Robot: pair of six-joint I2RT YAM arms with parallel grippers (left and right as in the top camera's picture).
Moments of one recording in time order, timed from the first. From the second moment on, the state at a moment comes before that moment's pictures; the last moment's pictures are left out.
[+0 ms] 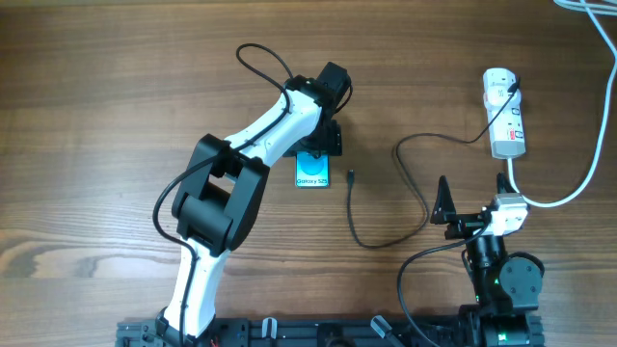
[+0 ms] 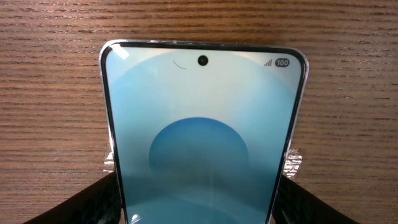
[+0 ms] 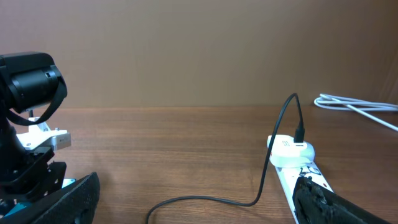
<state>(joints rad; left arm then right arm) -0.56 2.25 1.70 -0.96 -0.02 -0.56 0.03 0.01 0.01 0.00 -0.03 0.04</state>
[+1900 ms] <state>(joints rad) -0.23 2.06 1.76 -1.30 1.44 -0.51 0.03 0.01 0.01 0.00 -0.03 0.04</state>
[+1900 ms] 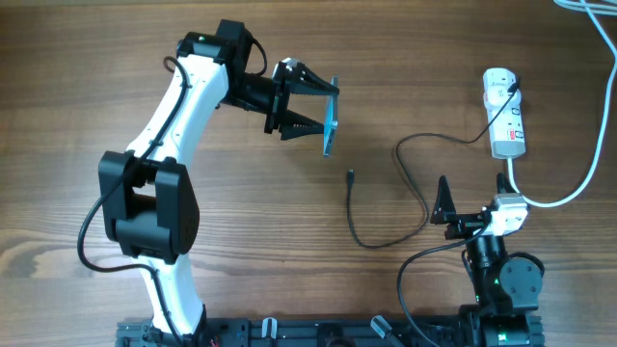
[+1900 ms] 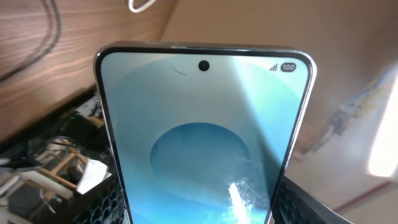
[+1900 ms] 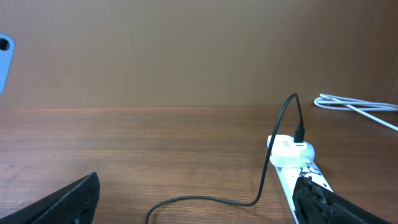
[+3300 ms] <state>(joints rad) -0.17 2.06 1.76 -1.30 1.52 -0.51 0.03 0.01 0.01 0.00 -0.03 0.04</state>
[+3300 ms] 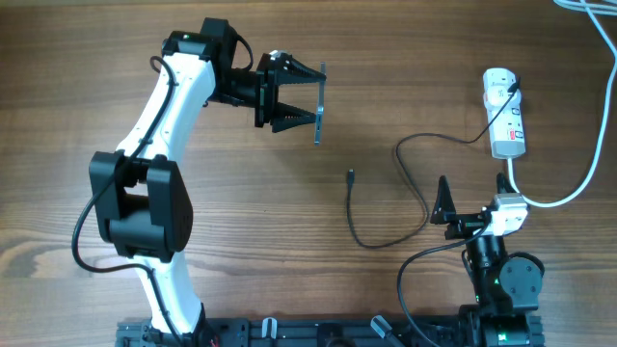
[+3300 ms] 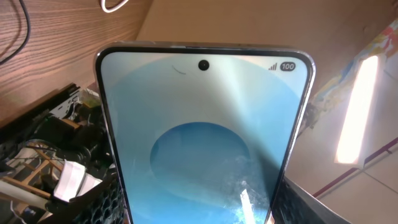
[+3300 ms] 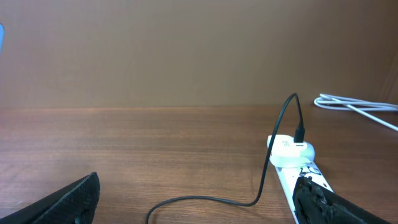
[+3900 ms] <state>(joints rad) -0.17 2.06 1.76 -1.32 1.52 -0.51 0.03 0.01 0.01 0.00 -0.03 0.04</state>
